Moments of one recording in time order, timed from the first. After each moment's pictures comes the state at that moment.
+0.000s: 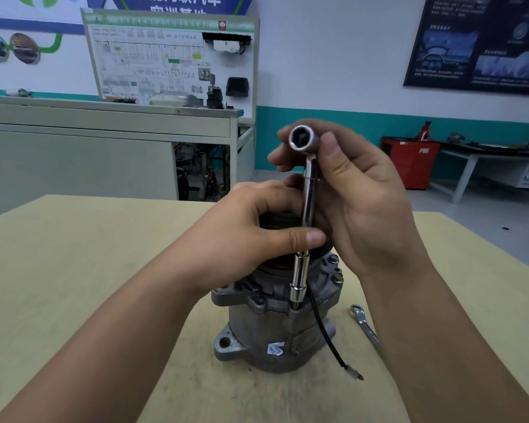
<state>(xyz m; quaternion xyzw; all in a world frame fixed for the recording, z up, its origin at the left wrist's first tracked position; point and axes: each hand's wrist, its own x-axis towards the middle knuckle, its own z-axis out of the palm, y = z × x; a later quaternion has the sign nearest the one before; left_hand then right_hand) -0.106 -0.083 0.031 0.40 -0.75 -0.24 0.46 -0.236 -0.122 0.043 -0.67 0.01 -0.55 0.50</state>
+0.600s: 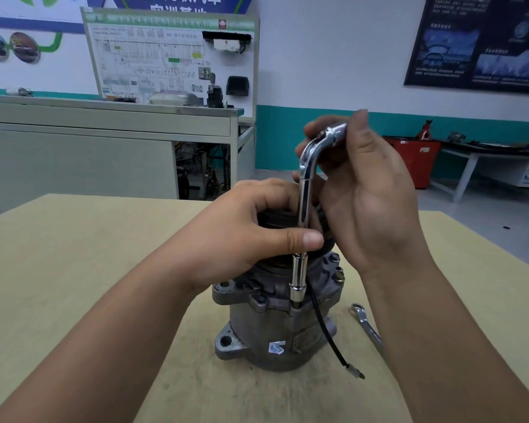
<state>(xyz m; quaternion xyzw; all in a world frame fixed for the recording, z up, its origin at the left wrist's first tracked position) -0.101 -0.084 0.033 0.41 -0.76 -0.25 0.44 -0.234 -0.128 0.043 -0.59 0.01 -0.59 0.55</state>
